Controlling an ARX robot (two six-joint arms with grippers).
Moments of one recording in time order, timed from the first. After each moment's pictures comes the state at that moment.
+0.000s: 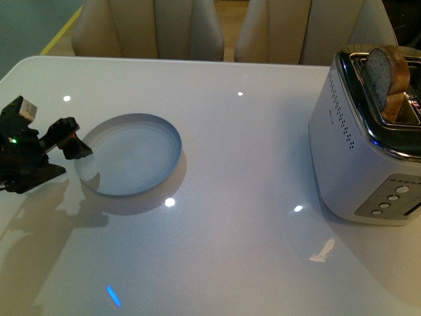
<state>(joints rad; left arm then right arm) 0.12 2.33 1.07 0.35 0.37 -0.39 0.00 0.01 0.02 0.00 0.00 -0.01</state>
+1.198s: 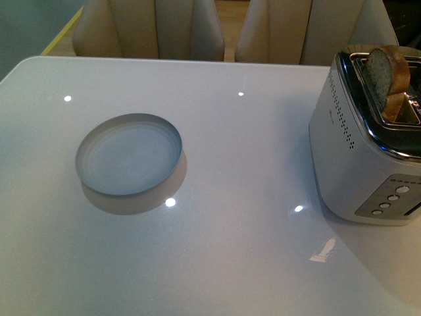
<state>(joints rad) 0.00 1.40 0.35 1.04 0.00 -0.02 0.00 0.01 0.02 0.00 0.00 -0.01</state>
